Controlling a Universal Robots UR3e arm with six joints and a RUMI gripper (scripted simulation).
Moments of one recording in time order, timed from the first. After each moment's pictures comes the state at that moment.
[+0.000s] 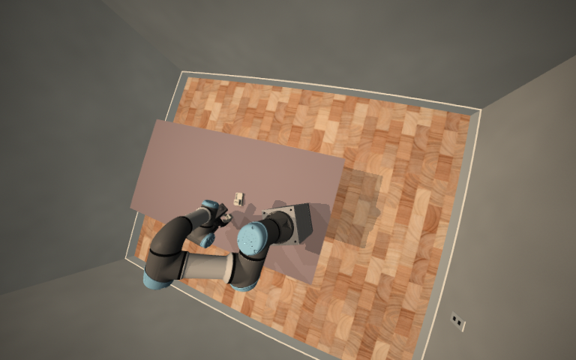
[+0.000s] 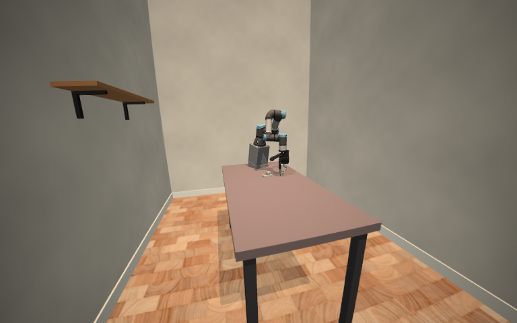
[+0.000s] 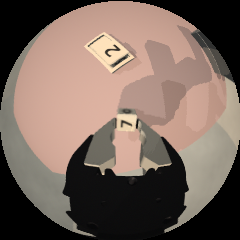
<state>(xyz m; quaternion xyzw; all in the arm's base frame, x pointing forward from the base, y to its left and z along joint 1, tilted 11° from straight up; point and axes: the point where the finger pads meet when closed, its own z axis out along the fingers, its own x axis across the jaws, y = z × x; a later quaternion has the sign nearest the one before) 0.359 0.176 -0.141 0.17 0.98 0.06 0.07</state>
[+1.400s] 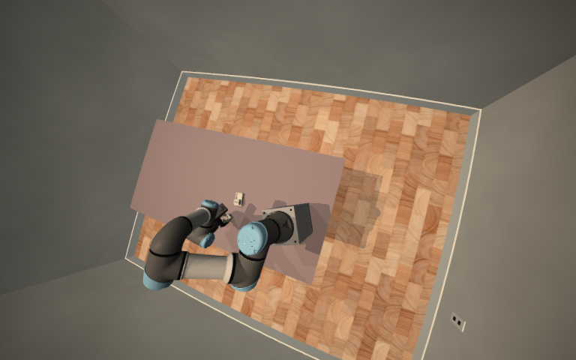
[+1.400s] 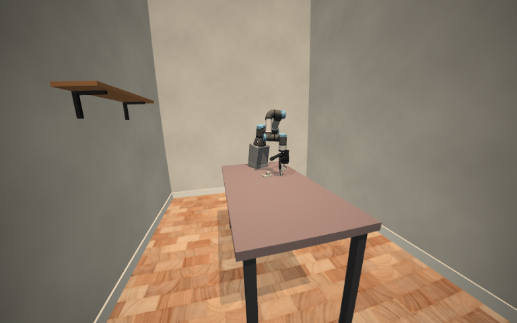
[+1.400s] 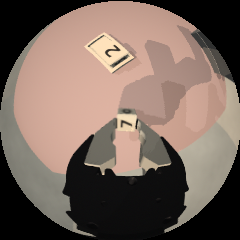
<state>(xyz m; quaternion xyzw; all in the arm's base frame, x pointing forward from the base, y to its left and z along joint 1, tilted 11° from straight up) 0.359 0.176 -0.140 0.17 0.98 0.06 0.07</state>
